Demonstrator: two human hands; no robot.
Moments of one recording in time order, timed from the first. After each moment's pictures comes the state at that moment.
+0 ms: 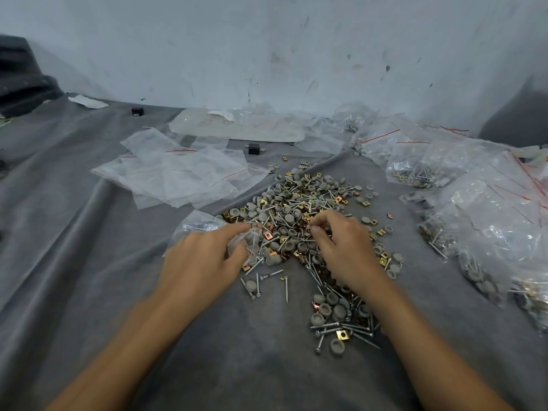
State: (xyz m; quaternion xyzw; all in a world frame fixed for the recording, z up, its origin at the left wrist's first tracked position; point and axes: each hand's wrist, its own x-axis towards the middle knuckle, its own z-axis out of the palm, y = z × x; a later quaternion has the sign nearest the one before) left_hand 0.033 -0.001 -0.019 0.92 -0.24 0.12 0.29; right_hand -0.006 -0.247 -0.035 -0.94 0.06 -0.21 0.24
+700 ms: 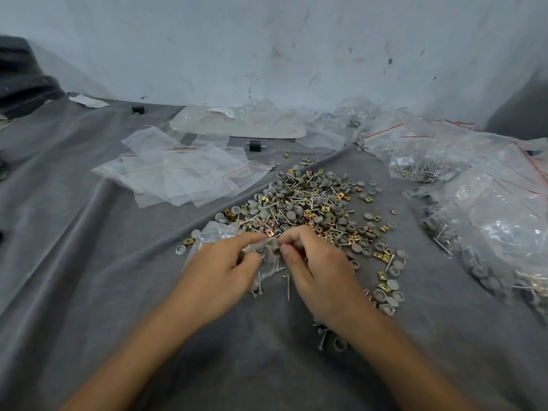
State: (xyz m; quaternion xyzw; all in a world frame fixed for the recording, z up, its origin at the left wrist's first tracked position) left_hand 0.018 -0.011 -0.019 0.88 -0.25 -0.04 0.40; right_hand -0.043 -0.189 -0.032 -0.91 -0.05 -0.19 0.37
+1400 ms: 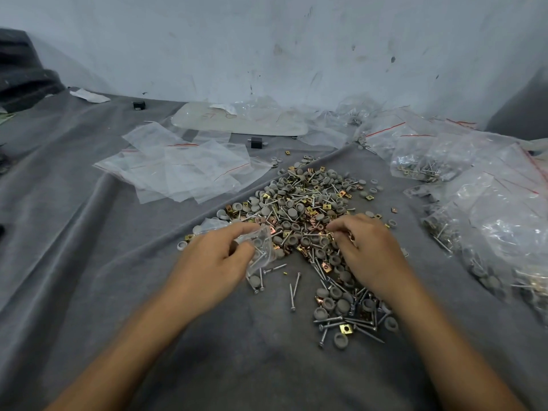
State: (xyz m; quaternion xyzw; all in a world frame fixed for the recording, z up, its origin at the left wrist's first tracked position) left_hand 0.021 -0.003 -0.014 0.88 -0.22 -0.03 0.42; right_hand -0.038 -0.259 -0.021 -0.96 0.08 -0.16 0.22
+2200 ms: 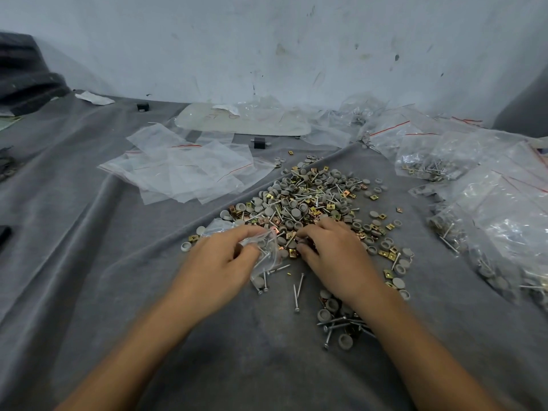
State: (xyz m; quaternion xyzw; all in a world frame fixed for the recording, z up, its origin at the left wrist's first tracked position) left_hand 0.020 -0.005 -0.018 0.88 -0.22 -0.02 0.42; right_hand -0.017 -0.216 -0.032 -0.98 0.03 -0.13 0.14
